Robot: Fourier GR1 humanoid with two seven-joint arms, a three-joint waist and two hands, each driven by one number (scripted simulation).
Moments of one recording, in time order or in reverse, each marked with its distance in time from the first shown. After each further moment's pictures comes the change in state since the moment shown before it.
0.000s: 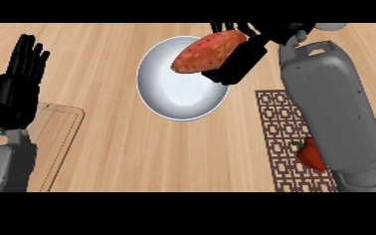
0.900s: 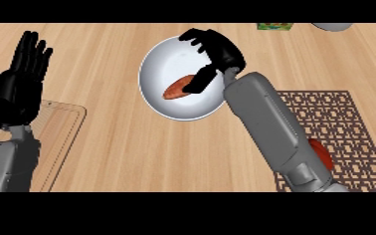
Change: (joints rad) left arm -0.026 -0.012 0.002 0.014 -0.004 -0.008 0.000; right arm 0.063 0.199 0.060 0.426 0.105 -0.433 -0.128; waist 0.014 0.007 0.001
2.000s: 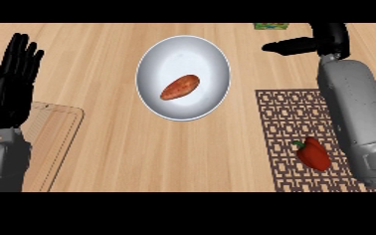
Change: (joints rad) left arm 0.016 0.023 0.037 0.012 0.016 -0.031 -0.008; right arm 0.057 -0.289 -0.434 0.168 -0.323 -0.126 -0.416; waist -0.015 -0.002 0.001
